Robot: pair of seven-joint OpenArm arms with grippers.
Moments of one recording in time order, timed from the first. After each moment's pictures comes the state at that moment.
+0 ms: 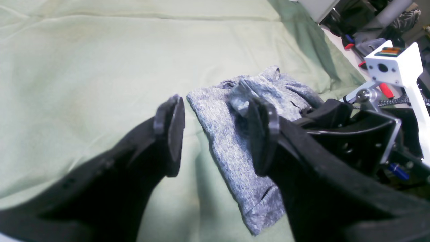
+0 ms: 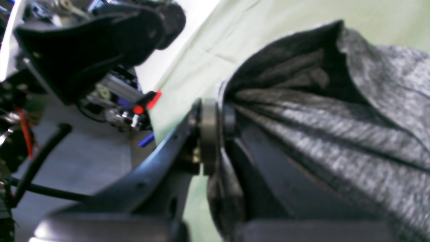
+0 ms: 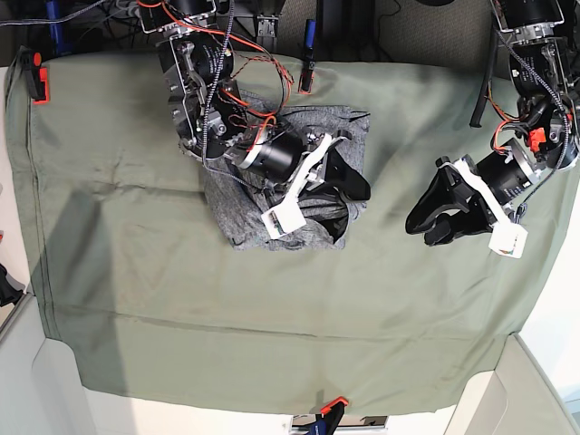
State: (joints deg) left arm 7.3 -21.1 -23.3 100.8 -58.8 -38.3 54.1; right arm 0.3 -8.1 -16.1 85.1 38.0 31.8 -40.2
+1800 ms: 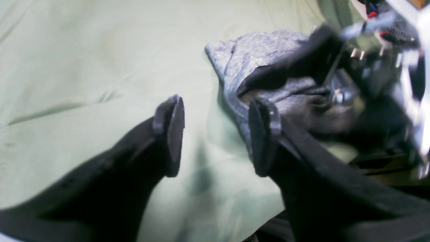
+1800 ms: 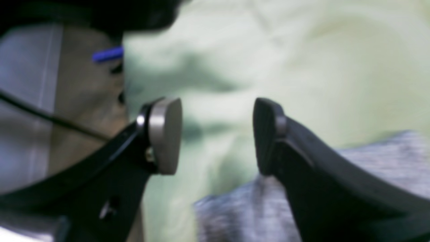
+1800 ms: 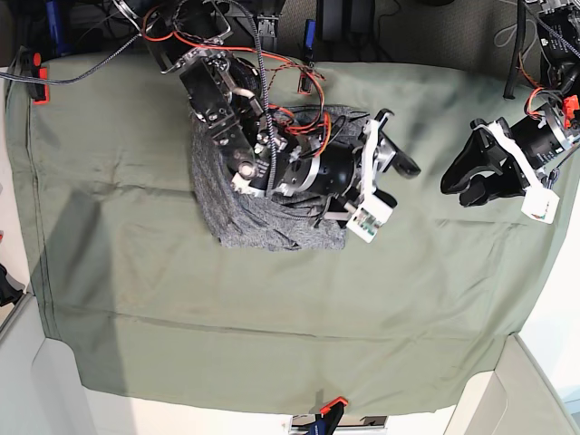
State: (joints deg) left arm 17.1 -24.8 -32.6 105.4 -65.4 -38.3 60.9; right arm 10.2 -7.7 -31.3 87.6 20.5 30.0 -44.3
